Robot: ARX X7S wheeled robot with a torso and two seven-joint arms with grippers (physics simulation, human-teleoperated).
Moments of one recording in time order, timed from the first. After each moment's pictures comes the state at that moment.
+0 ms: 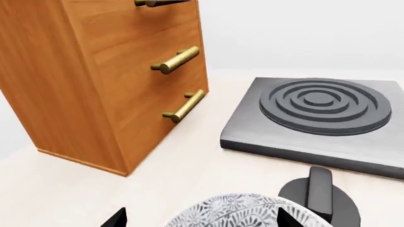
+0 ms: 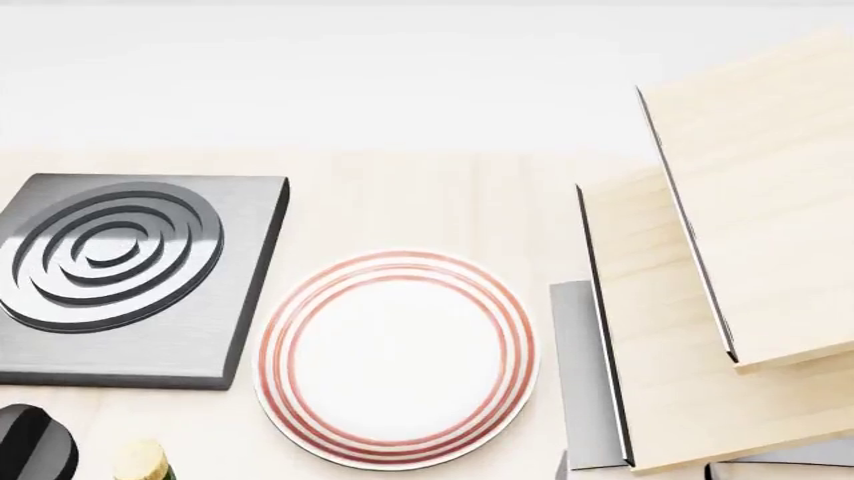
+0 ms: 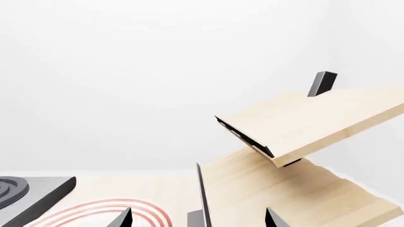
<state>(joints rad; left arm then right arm) 0.45 -0.58 -0.48 0.65 -0.69 -0.53 -0.44 -0.21 0.30 -0.18 -0.39 0.15 -0.14 0.34</state>
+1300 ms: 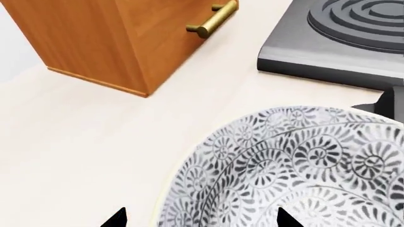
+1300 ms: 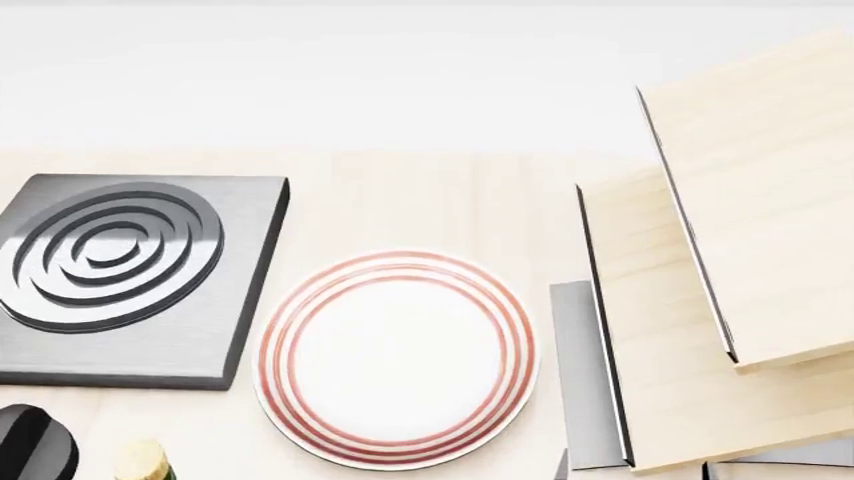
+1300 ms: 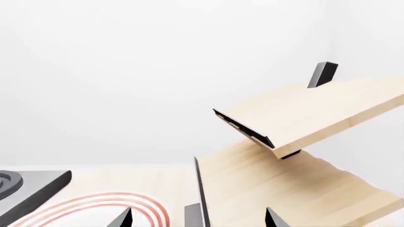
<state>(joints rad) 0.41 -0.60 -0.50 0.45 -0.78 -0.66 -0.43 -0.18 0.31 -0.20 -0.34 0.16 -0.14 0.37</state>
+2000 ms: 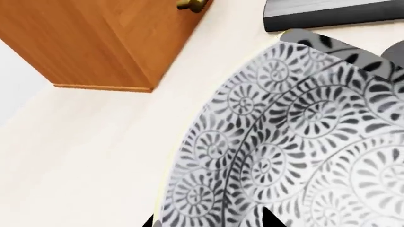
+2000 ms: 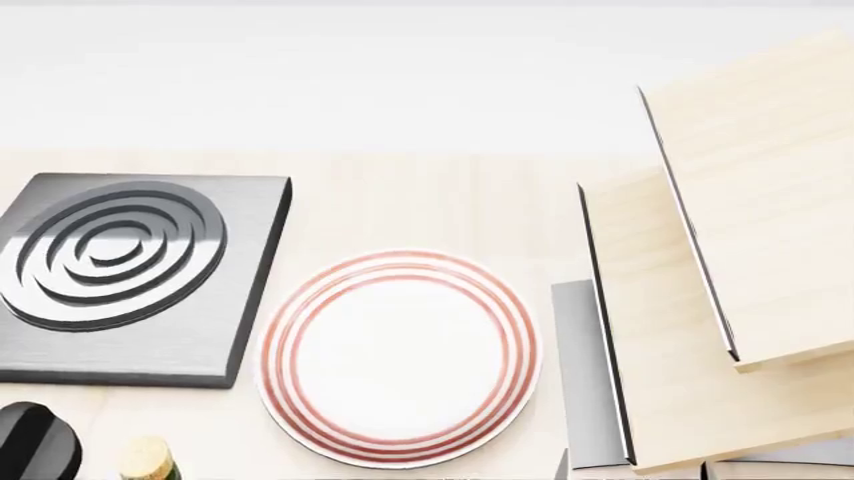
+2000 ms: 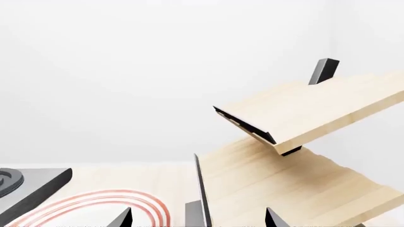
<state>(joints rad) 0.33 -0.68 -0.38 0.33 -0.57 -0.74 -0.35 -0.17 0.32 -0.21 -0.33 0.17 -0.14 0.38</state>
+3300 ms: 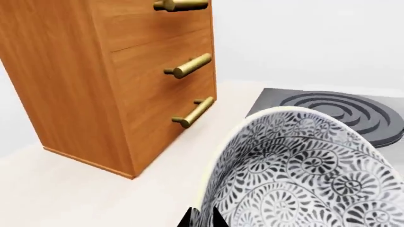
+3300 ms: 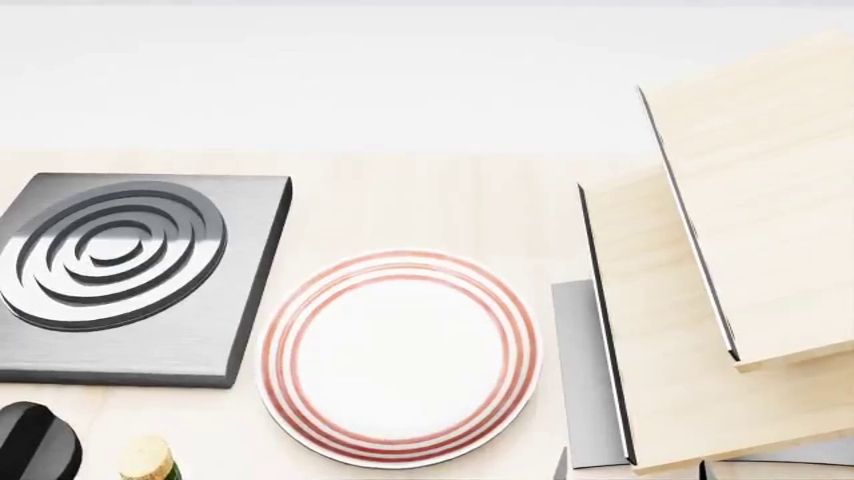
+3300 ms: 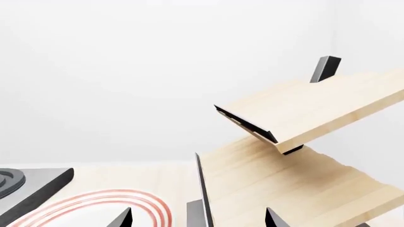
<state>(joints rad) 0.45 -0.55 -0.47 0.55 -0.65 -0.38 -0.39 -0.16 0.33 -0.22 -0.33 0.19 -0.14 0.39</state>
